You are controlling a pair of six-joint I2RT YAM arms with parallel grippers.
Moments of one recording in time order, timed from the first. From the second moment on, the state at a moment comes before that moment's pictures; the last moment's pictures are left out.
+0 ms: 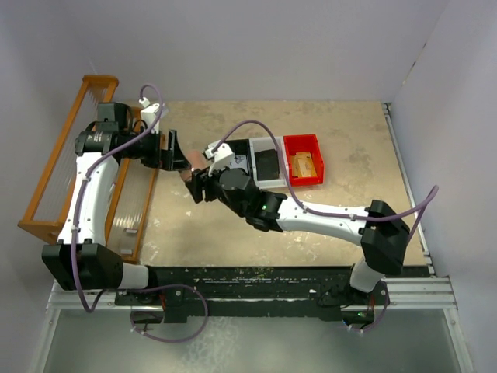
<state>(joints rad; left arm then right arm) 0.05 1.38 1.47 -1.04 0.70 0.15 1.14 1.67 1.25 0.23 0.38 0.32</state>
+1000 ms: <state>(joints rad) 0.06 1.33 1.49 -1.17 0.96 0.11 0.96 1.59 1.19 0.28 -0.23 0.52</state>
